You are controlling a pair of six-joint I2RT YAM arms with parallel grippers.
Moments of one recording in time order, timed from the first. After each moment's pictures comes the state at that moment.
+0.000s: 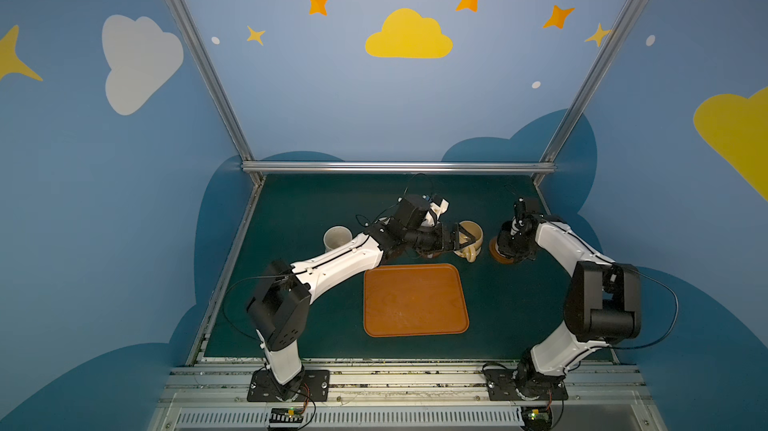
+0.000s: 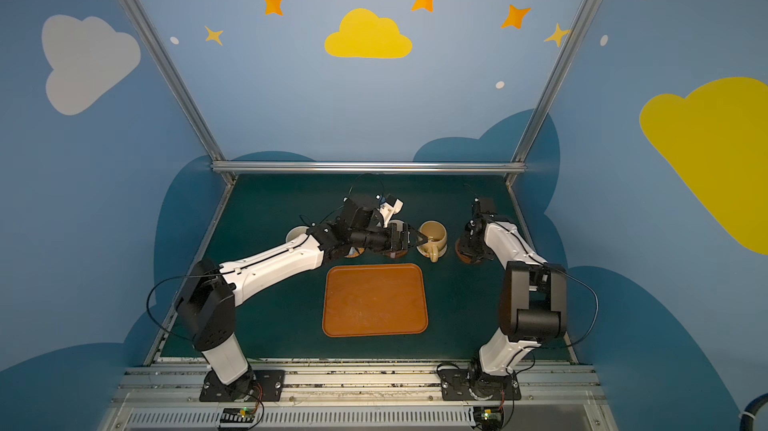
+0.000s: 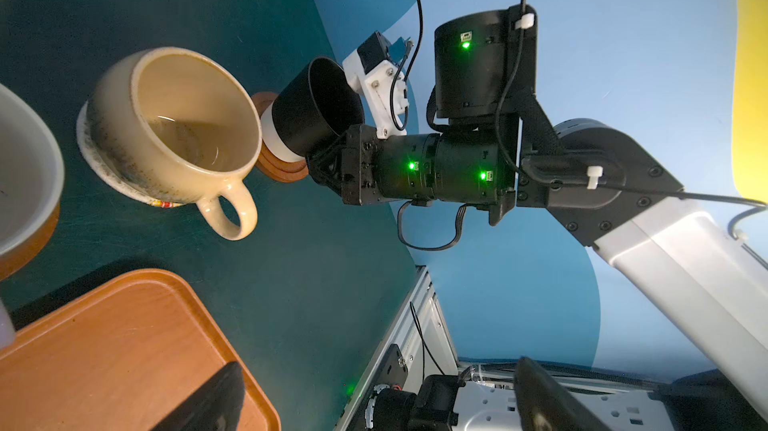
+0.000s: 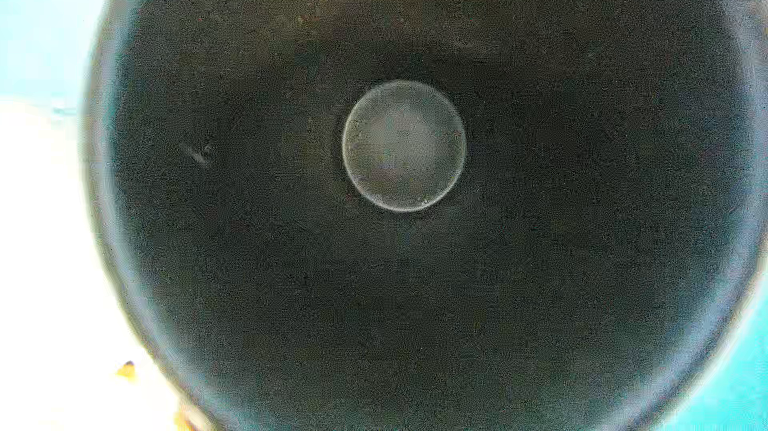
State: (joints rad) left arm -0.81 1.77 1.41 -0.11 0.53 -0.86; right arm 0.01 1.65 1.15 -0.77 0.06 0.25
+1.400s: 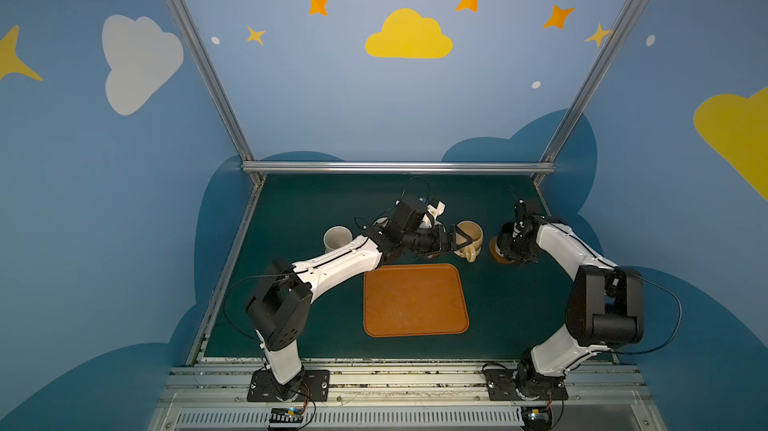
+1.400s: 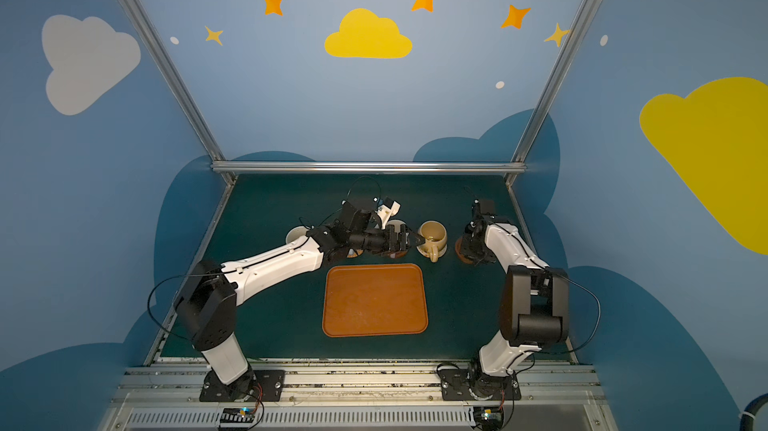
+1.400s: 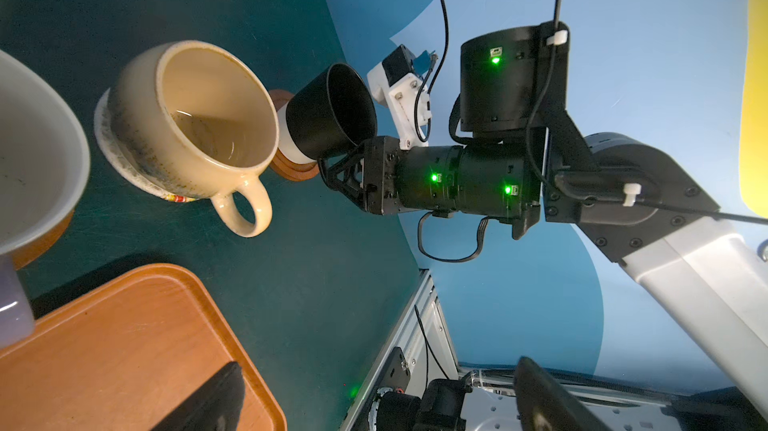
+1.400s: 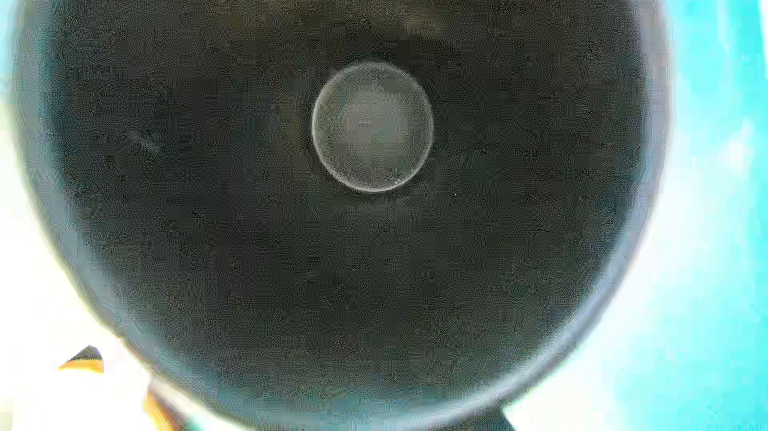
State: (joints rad) left arm -0.79 1.76 1.36 -0.07 0.52 -0.88; right arm 0.02 1.62 1.14 -0.81 0.11 0.28
